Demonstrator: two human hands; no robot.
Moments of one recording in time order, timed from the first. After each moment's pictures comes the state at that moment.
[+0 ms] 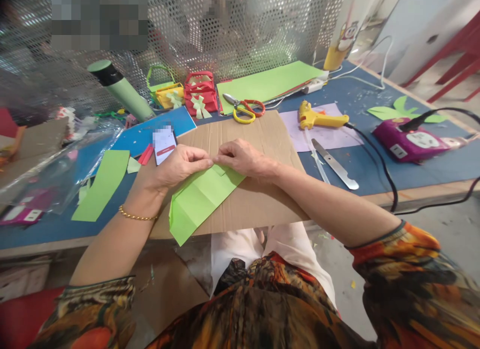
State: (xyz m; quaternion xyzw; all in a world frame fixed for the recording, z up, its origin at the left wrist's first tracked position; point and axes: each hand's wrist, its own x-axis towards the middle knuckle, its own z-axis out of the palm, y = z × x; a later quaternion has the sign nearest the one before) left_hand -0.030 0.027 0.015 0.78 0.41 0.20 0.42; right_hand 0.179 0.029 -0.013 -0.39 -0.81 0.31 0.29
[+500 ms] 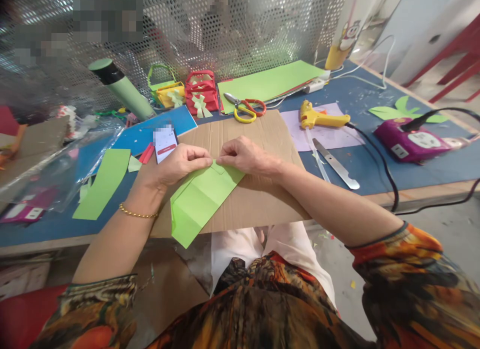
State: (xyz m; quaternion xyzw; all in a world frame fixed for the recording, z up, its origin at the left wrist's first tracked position) left_hand -0.032 0.028 0.018 0.77 0.41 0.19 0.45; right_hand 0.184 0.029 -0.014 -0.40 -0.80 0.34 0.29
